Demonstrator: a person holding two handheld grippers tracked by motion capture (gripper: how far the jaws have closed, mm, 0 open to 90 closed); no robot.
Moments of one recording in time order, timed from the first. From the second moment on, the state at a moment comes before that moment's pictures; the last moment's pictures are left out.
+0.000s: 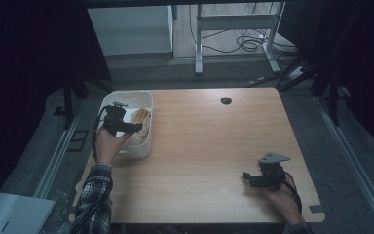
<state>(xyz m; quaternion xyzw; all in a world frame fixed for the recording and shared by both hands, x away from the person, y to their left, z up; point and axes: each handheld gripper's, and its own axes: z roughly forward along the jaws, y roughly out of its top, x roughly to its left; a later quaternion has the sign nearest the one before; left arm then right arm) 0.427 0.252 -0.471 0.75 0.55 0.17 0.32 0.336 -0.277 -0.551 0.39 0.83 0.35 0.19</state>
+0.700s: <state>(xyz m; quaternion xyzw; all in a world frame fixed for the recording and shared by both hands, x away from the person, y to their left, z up) 0.385 0.239 -0.462 0.76 0.50 0.17 0.39 0.336 -0.277 -0.551 0.39 0.84 0.35 0.19</state>
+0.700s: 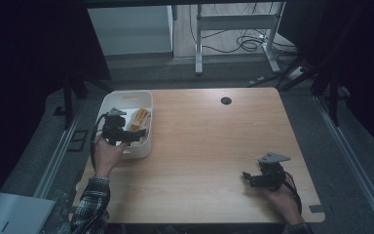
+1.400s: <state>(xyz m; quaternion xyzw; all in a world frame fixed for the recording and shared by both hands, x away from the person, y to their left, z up) 0.340 0.185 -0.471 0.79 0.41 0.16 0.44 0.336 -0.277 -0.551 0.39 0.84 0.35 0.19</state>
